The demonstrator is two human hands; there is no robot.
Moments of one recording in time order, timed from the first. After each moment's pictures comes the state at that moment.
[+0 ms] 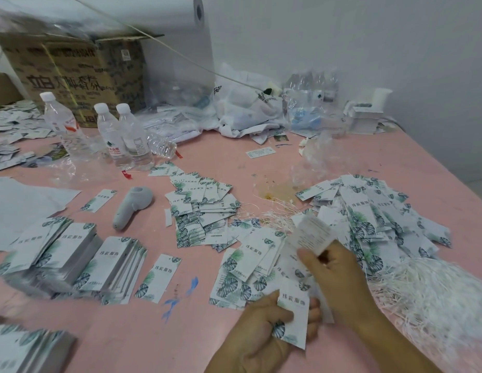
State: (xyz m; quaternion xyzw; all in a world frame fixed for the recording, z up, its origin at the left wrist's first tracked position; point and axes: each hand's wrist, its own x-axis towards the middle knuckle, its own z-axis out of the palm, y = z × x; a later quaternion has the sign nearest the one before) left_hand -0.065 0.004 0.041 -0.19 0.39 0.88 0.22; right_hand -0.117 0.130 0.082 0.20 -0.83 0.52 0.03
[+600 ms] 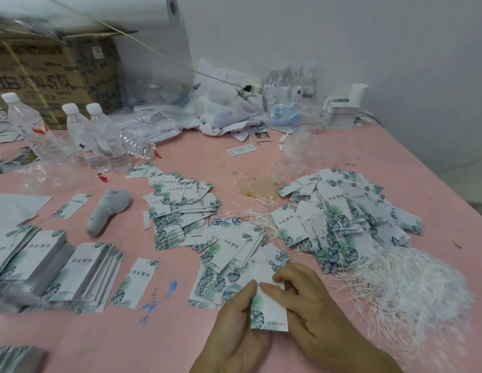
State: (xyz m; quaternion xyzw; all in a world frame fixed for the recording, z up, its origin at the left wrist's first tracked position) left_hand -0.040 -0.001 0.051 -0.22 0.06 0.95 0.22; right_hand -0.086 0.158 0.049 0.43 -0.84 0.31 0.09
